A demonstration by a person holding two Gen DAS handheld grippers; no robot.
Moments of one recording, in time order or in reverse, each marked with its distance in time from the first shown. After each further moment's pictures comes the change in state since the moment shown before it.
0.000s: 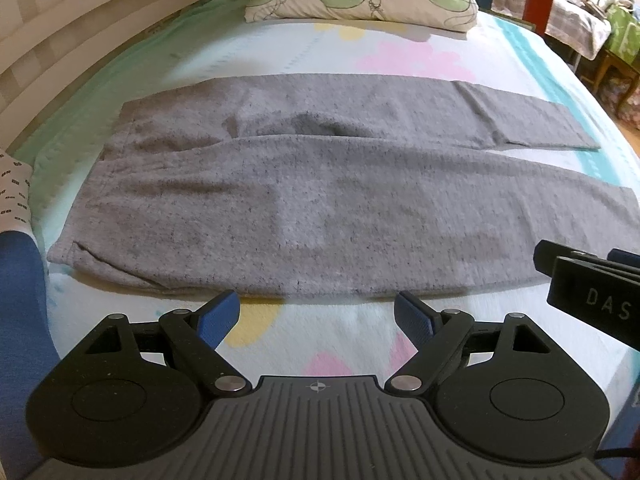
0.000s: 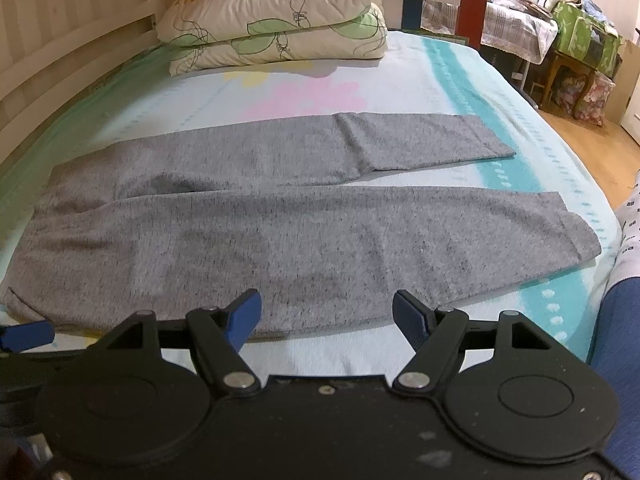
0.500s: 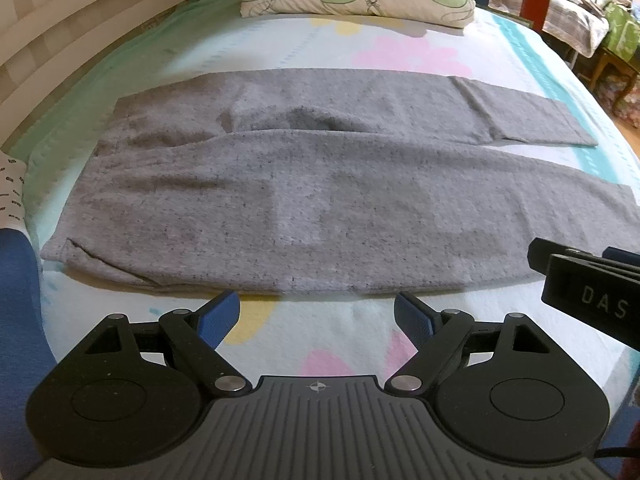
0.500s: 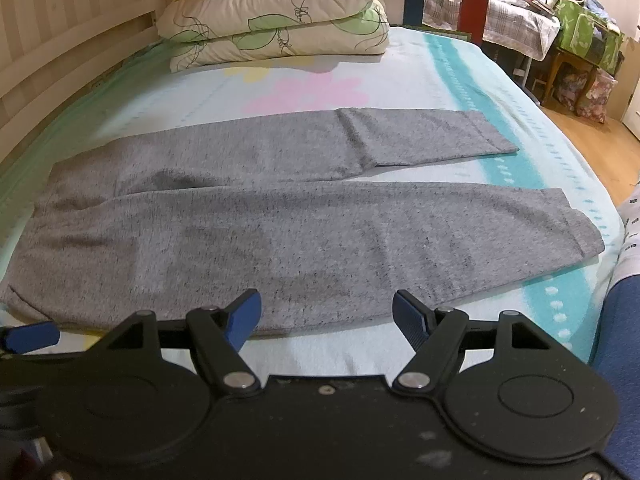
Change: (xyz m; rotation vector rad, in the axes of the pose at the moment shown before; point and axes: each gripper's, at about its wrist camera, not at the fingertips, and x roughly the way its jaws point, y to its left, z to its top) left arm 0.003 -0.002 0.000 0.002 0.014 -0.013; right arm 0.003 0.002 0.002 -0.001 0.013 0.003
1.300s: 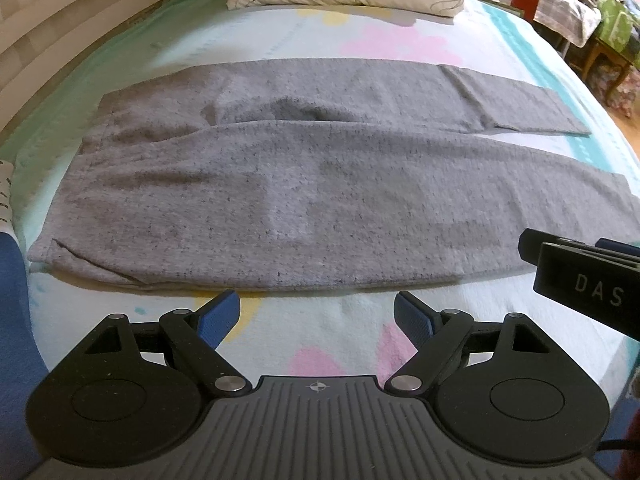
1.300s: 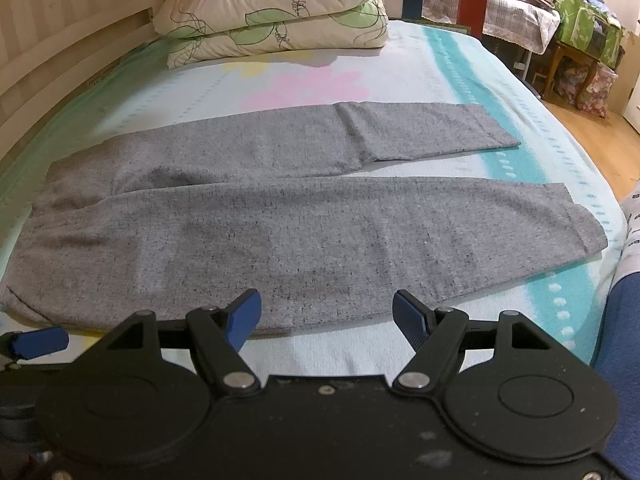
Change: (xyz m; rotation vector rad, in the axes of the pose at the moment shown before) left arm 0.008 -0.003 0.001 0.019 0.031 -0.027; right arm 0.008 -0.003 0.004 0.009 0.022 0.000
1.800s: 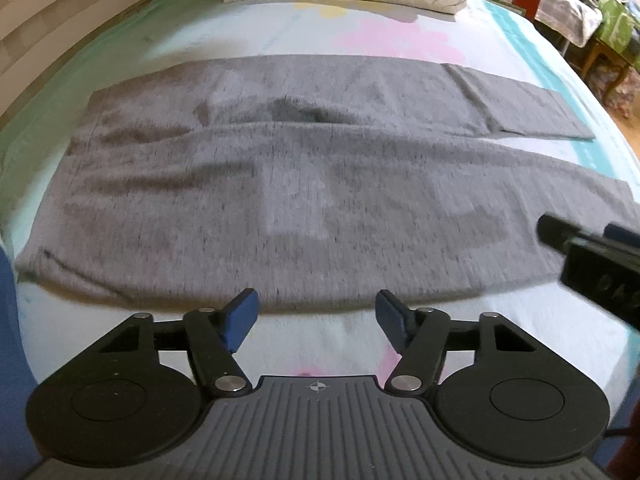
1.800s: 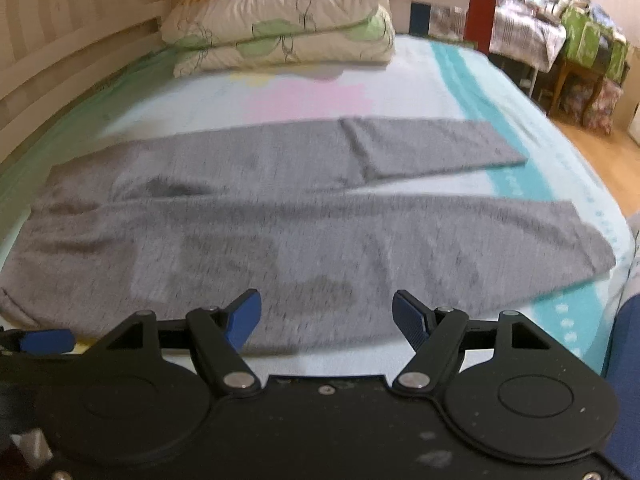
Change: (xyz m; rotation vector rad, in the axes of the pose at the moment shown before) left arm 0.018 0.007 0.019 0.003 0.016 -0.020; right arm 0.009 -0.007 0.003 -0.032 -0.095 0.009
